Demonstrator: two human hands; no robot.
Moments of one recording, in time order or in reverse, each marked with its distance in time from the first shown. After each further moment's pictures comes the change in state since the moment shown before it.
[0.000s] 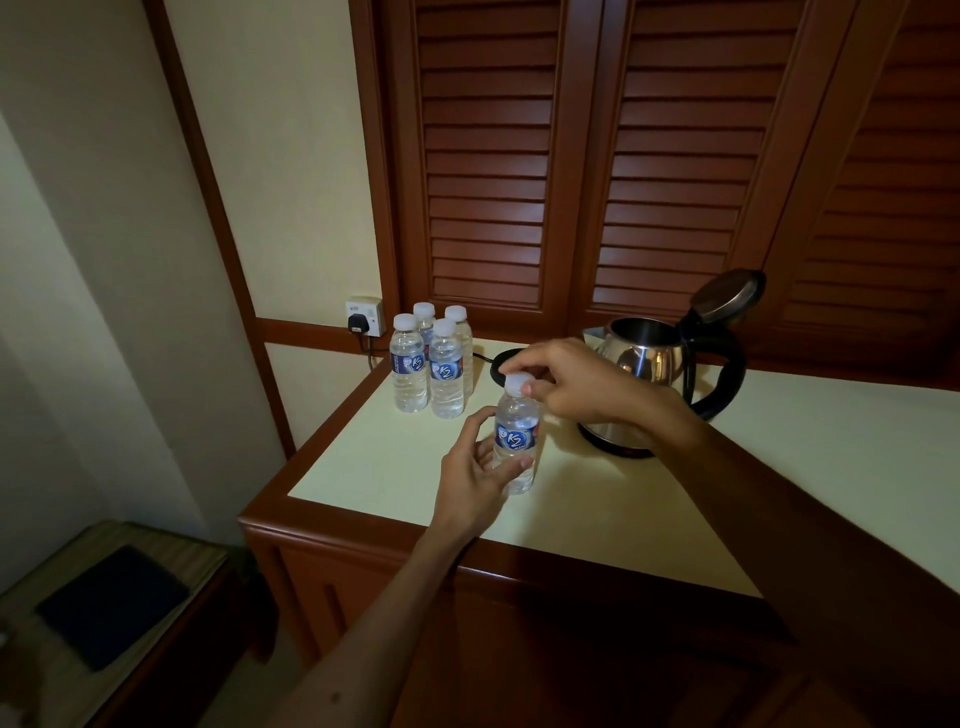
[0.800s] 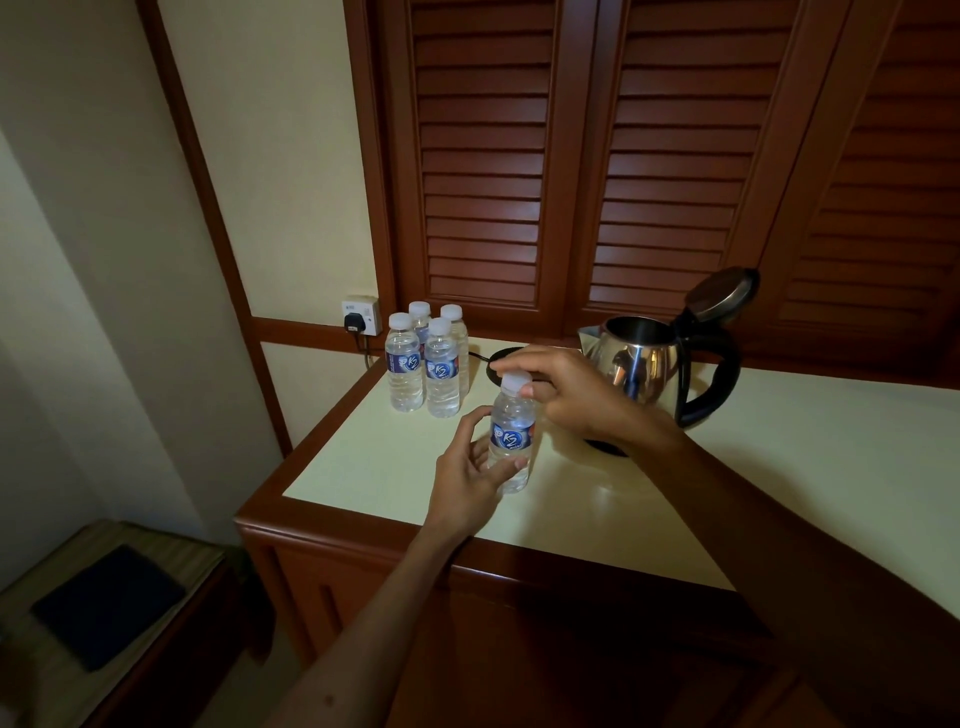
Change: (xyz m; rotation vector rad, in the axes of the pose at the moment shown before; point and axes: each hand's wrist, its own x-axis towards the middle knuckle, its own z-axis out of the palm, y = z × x) left_hand -0.002 0.001 -0.002 0.053 -0.014 -0.001; right_hand -0.005 0.013 0.018 0.181 0.115 -0.044
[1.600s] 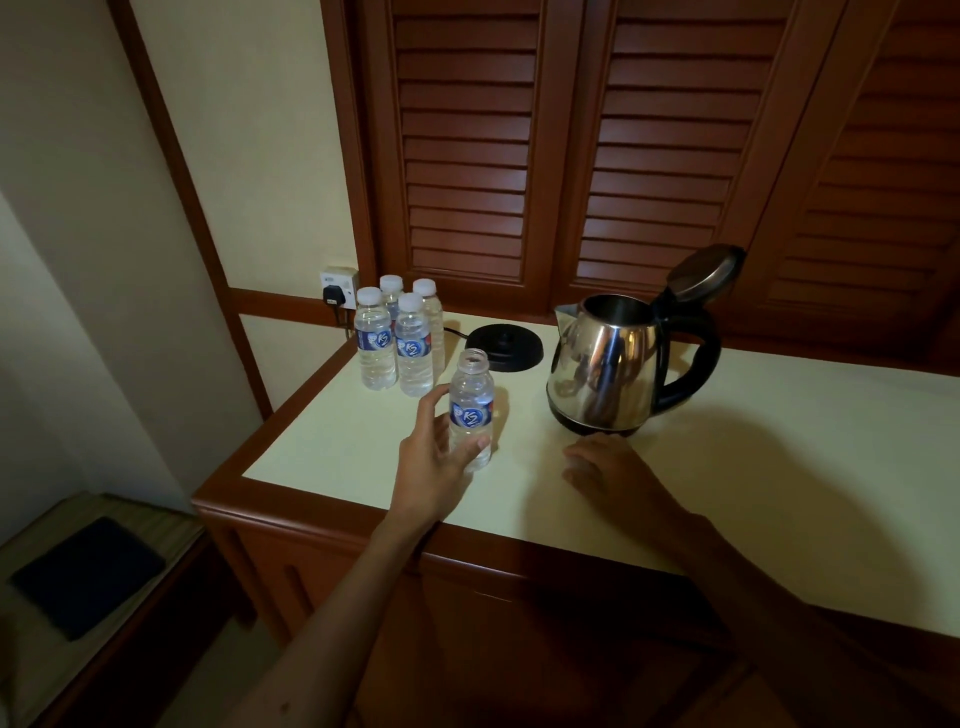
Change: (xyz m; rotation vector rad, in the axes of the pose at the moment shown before) left_hand 0.001 -0.003 0.004 0.272 0.142 0.055; right_hand -0.110 0.119 0.048 -0.205 0.000 0.274
